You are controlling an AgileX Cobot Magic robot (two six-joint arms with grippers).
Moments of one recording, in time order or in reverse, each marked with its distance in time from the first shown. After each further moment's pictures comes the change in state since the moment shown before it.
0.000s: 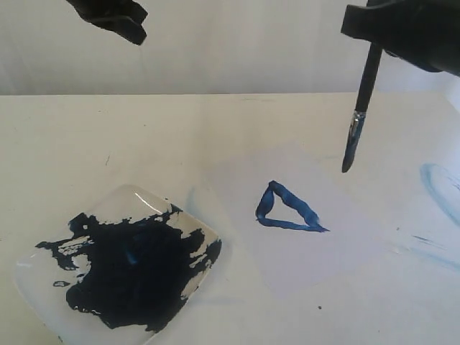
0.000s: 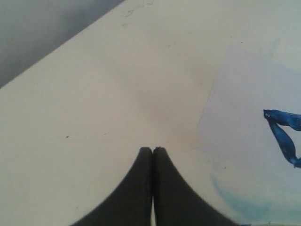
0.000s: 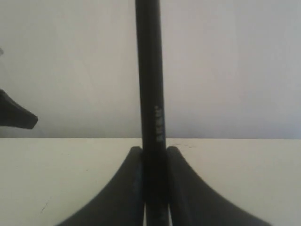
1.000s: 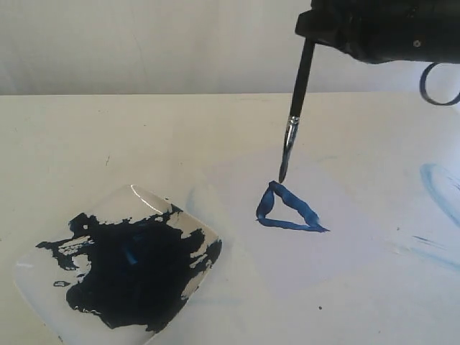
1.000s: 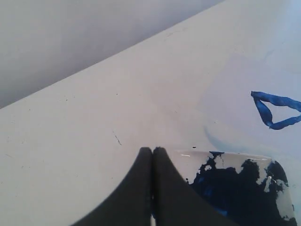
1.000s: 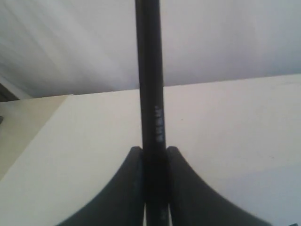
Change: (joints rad) left arm 0.197 -1.200 1.316 -0.128 -0.447 0.207; right arm -0.249 0.299 -0.209 0.017 0.680 0.230
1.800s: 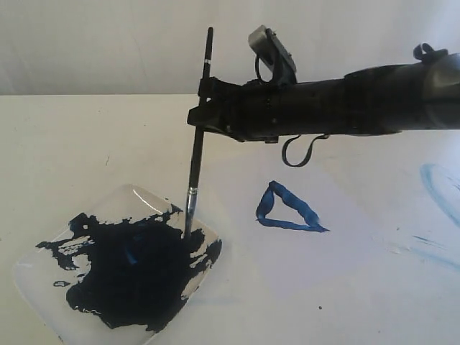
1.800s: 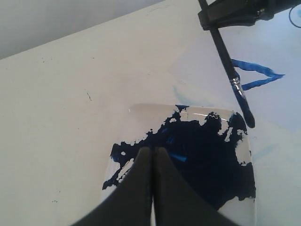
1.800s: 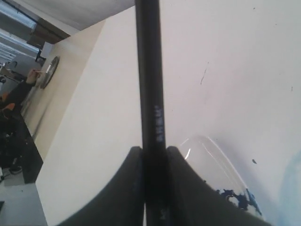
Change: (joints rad) left arm 0.000 -0.467 0.462 -0.029 -0.022 -0.042; right arm 0.220 0.490 -0.142 0.275 0.137 -0.111
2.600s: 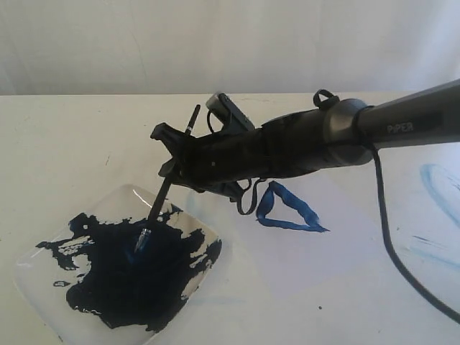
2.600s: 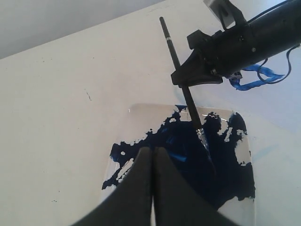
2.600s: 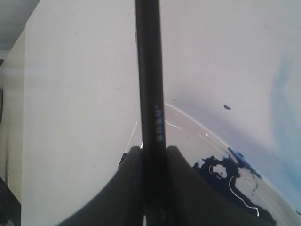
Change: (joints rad) left arm 0.000 0.000 0.000 -0.001 0.000 -0.002; right arm 0.199 0.176 -0.065 0.010 -0.300 0.361
